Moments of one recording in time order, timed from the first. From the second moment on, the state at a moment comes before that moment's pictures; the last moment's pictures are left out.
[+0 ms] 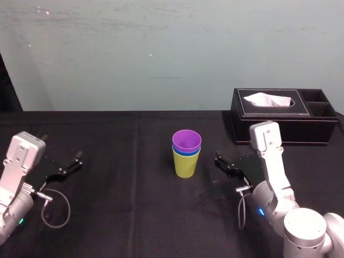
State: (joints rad) left arm -0.20 0.60 0.45 -1.41 -0.25 -0.12 0.03; right arm 0.18 0.13 -0.23 -1.40 -0.03 0.13 0.01
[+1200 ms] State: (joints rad) left arm -0.20 0.60 0.45 -1.41 -0.25 -0.12 0.03; right arm 0.18 0.13 -0.23 -1.40 -0.03 0.13 0.01
